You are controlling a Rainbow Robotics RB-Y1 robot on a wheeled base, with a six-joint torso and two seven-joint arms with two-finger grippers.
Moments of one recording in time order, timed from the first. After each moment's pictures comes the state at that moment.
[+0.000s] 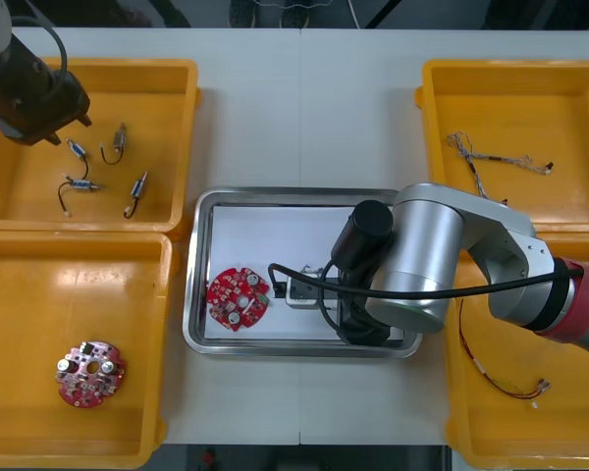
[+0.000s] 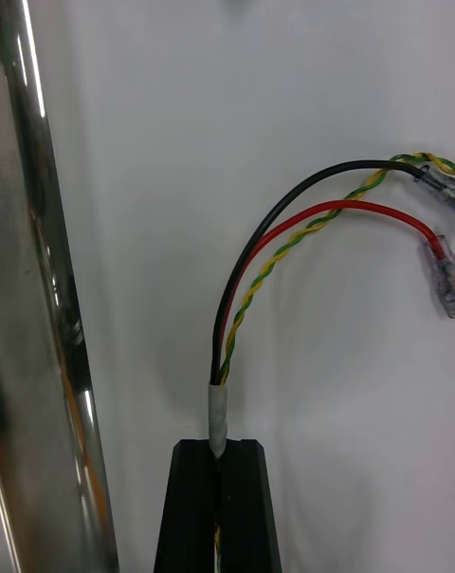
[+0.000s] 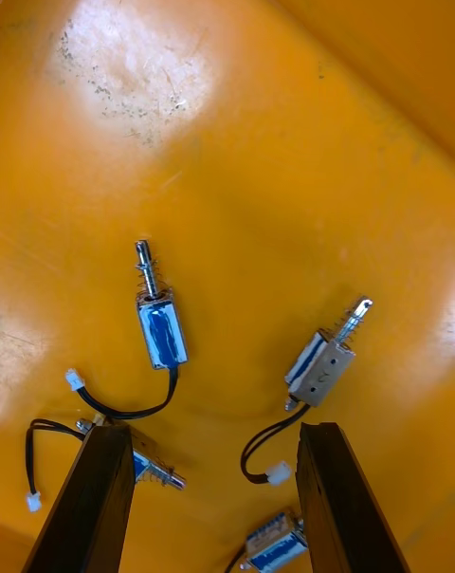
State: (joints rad) right arm -0.77 -0.65 0.98 -1.93 -0.72 1.49 1.83; left arm -0.96 0.73 -0.14 -1.03 0.66 1.42 -0.87
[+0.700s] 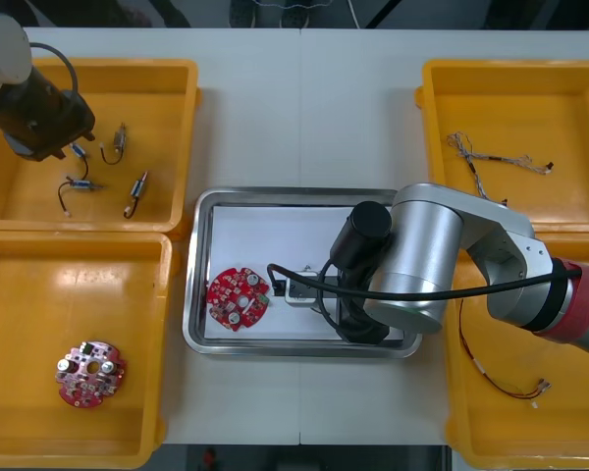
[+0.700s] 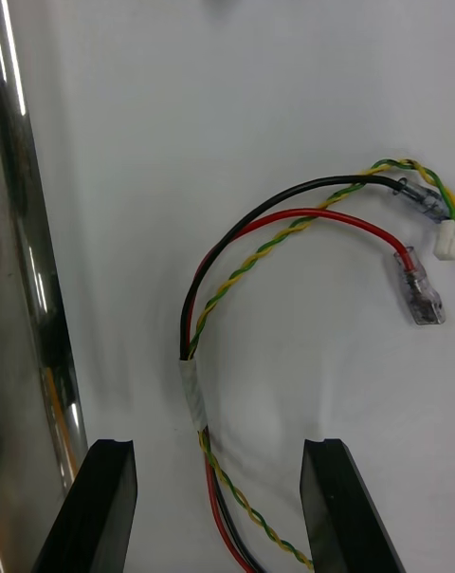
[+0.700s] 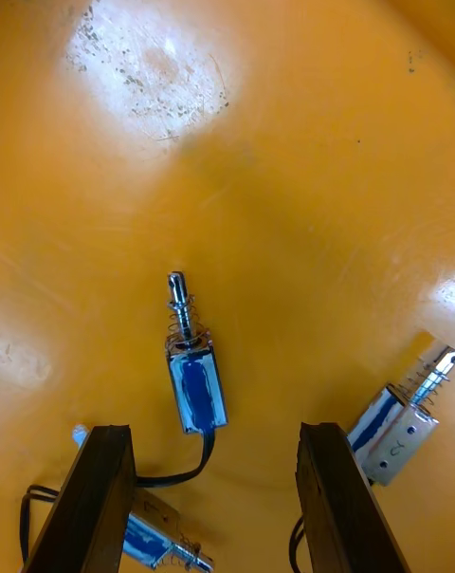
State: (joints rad) right arm -0.77 -0.65 0.98 -1.92 -0.70 1.49 1.83; left arm -0.96 0.71 -0.19 -0.91 0.64 1.29 -0.87
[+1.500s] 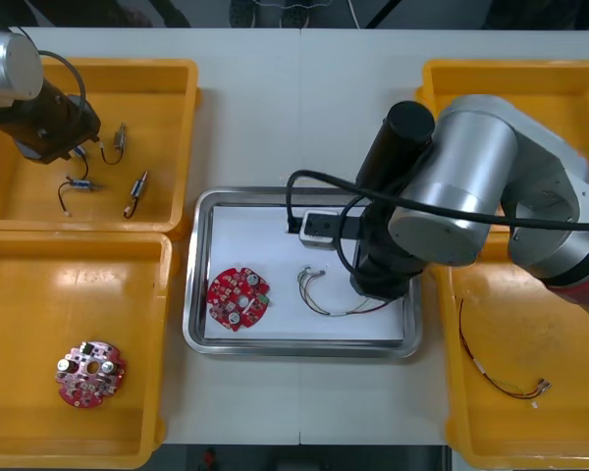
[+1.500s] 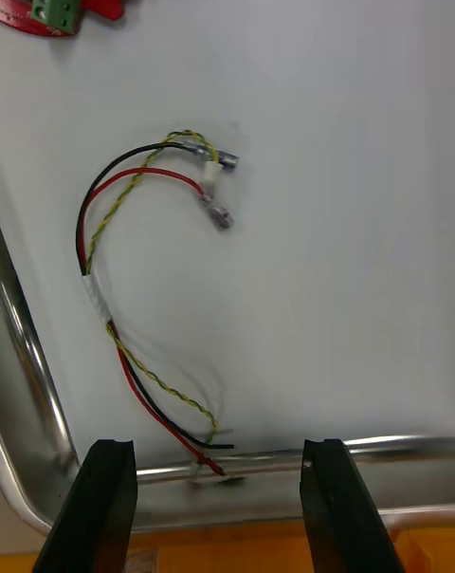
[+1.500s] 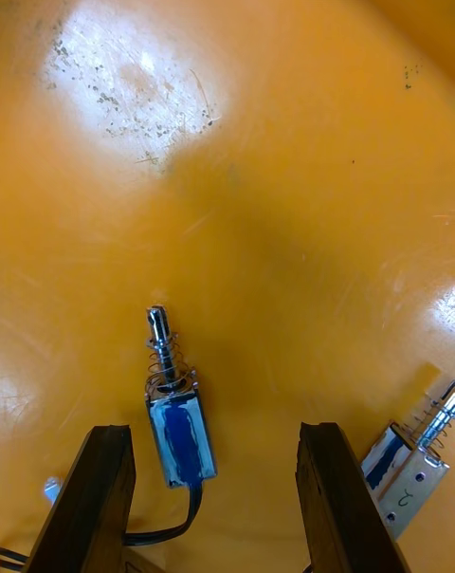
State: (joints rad) right arm -0.77 -0.61 0.68 -1.99 -0.76 1.74 1.83; left arm -0.95 0.70 -0.22 -0.88 0.64 1.20 -0.87
